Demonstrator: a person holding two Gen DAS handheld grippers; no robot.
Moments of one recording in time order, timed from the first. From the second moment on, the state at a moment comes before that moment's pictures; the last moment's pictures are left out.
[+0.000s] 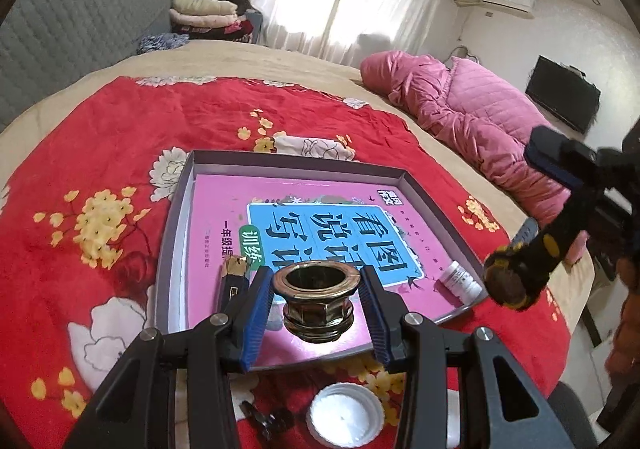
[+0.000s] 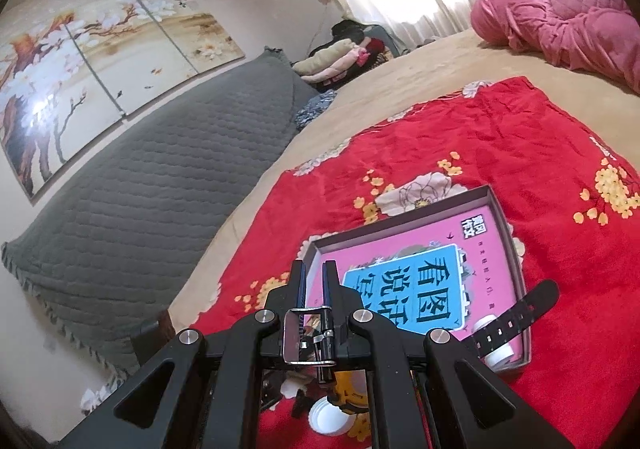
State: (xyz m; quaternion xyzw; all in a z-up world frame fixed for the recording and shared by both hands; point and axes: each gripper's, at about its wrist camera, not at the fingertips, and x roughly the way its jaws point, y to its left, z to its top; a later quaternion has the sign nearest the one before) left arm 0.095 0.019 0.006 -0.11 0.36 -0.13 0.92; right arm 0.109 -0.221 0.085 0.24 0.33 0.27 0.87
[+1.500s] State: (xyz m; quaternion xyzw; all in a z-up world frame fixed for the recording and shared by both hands) left arm 0.110 0.020 -0.023 -0.07 0.36 -0.15 0.92; right arm 0.141 -0.184 0.037 0.18 0.37 0.21 0.89
